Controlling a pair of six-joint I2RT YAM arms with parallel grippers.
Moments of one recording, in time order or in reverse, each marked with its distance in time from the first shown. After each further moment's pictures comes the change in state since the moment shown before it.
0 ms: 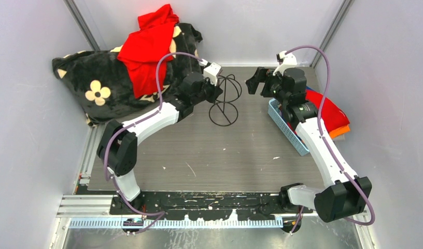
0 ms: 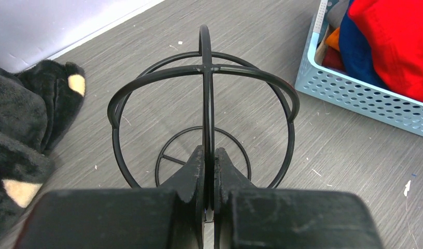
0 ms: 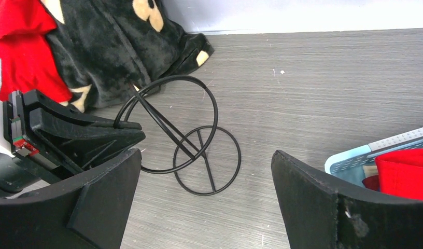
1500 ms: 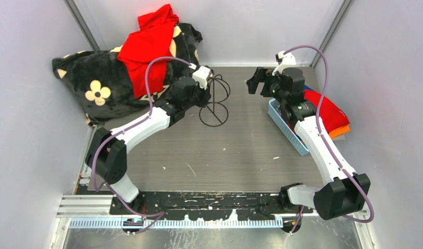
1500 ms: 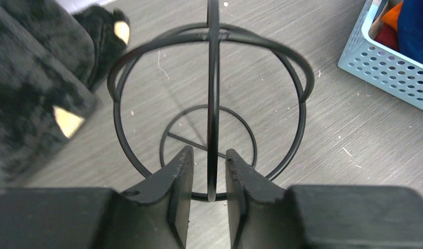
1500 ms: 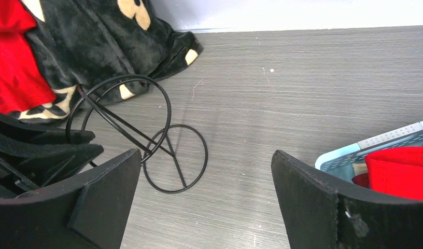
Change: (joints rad) left arm 0.028 -0.122 -0.107 -0.087 -0.130 -0.018; right arm 0.000 0.020 0.000 0.003 0.035 -0.019
